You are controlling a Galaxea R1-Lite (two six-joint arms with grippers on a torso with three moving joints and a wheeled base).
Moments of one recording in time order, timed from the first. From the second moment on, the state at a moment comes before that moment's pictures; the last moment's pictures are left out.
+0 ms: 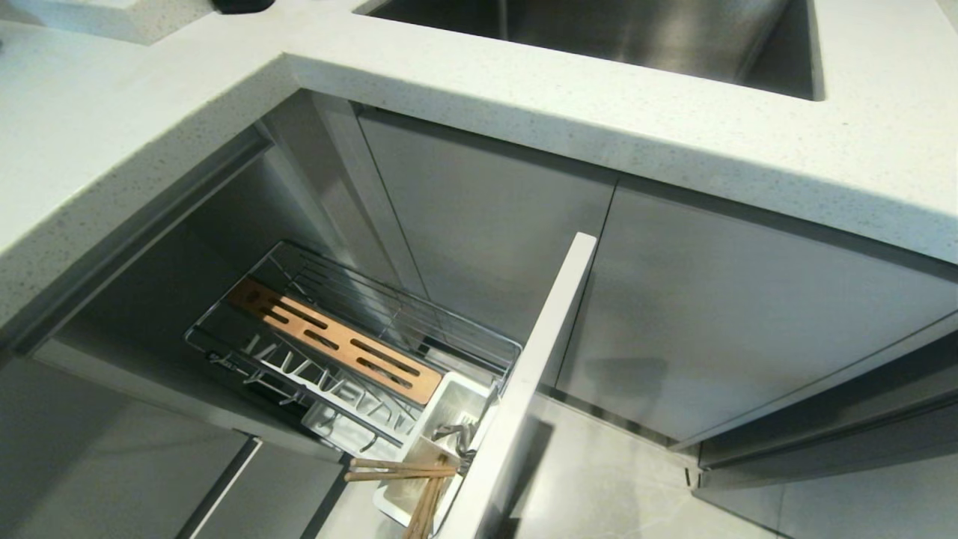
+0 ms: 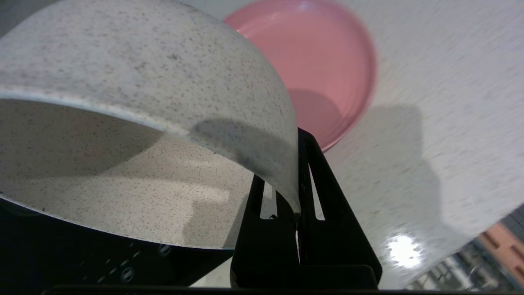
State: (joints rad) left arm 1.52 1.21 -1.77 0.84 -0.90 0.28; right arm 0.00 0.00 0.00 0.00 0.00 0.02
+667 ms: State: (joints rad) left arm 1.29 1.44 -1.93 1.02 -0.75 0.51; right arm 0.00 0.00 0.00 0.00 0.00 0.02
